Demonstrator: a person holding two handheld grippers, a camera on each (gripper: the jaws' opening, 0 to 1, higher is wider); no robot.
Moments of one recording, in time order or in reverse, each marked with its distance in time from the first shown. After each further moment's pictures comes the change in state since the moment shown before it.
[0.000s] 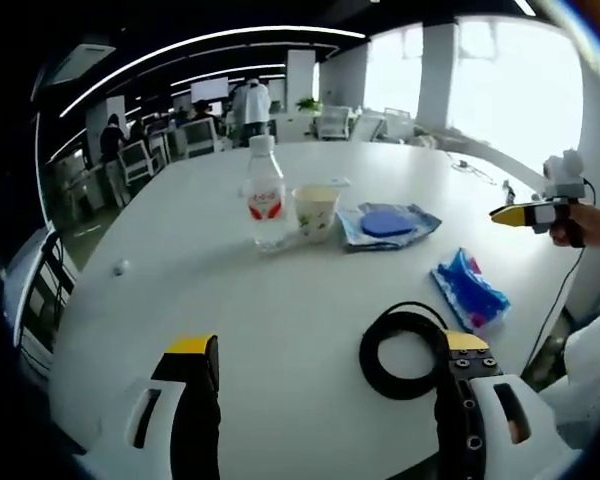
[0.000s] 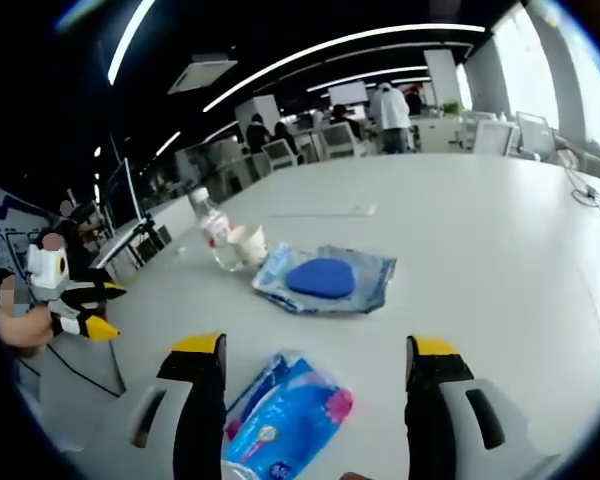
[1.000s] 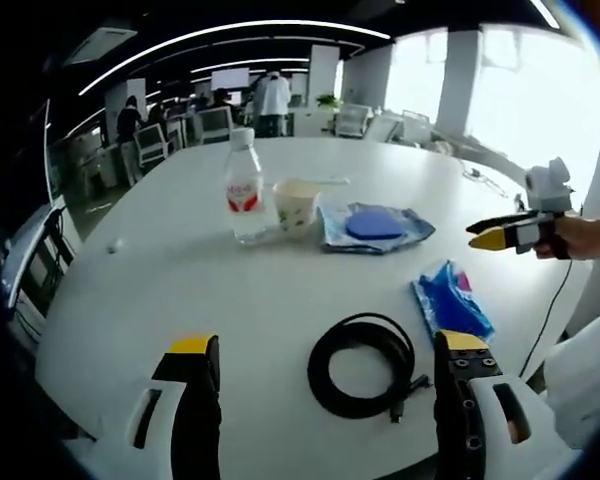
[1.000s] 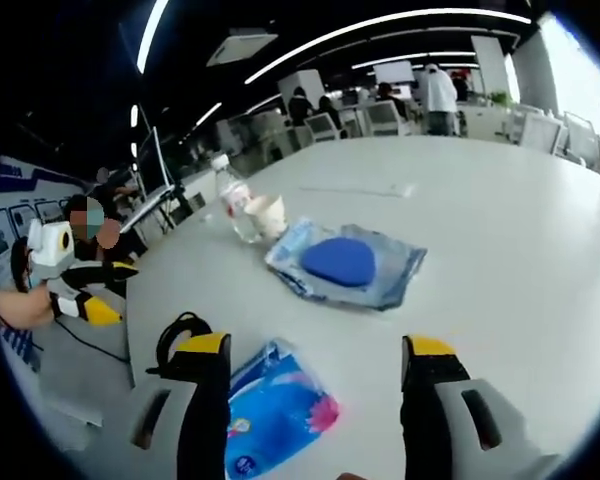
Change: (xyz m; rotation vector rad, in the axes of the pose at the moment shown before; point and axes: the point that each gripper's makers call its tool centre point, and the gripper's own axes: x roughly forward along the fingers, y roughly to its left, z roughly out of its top) left arm 0.011 -0.049 -0.001 -0.086 0.012 0.052; right arm 0.030 -0.002 -0.015 -0.102 0.124 0.192
